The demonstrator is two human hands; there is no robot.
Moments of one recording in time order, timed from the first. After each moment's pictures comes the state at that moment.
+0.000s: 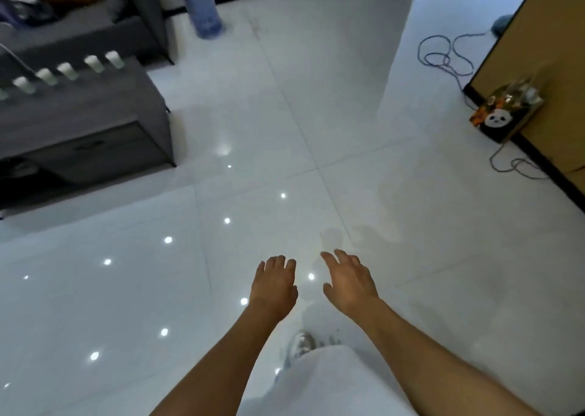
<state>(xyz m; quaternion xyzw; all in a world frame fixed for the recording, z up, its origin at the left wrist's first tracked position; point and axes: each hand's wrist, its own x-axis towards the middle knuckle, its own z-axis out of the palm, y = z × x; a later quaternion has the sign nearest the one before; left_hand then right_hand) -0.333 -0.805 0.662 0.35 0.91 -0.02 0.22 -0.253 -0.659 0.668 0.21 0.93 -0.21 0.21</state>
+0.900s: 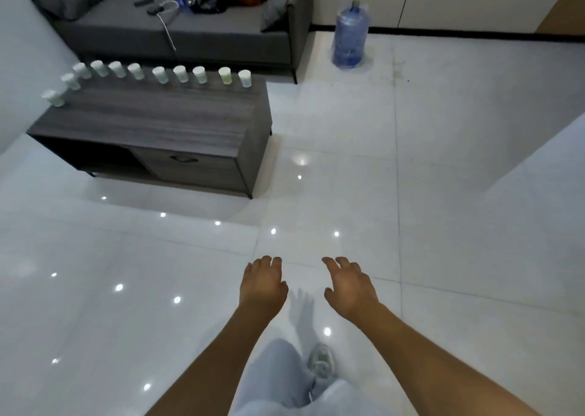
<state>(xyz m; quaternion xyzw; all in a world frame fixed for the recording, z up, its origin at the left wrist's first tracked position) -0.827 -0.826 0.678 0.05 0.98 0.06 0.19 -0.819 -0.642 0.678 -0.03 0.96 -0.14 0.25</state>
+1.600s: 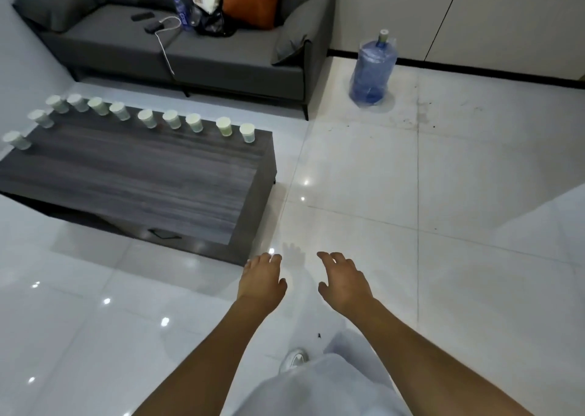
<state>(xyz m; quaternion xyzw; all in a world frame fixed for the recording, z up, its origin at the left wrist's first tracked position) -1.283 -0.828 0.665 0.01 0.98 0.11 0.18 -1.287 -0.646 0.683 -0.05 0.95 -0.16 0.25</state>
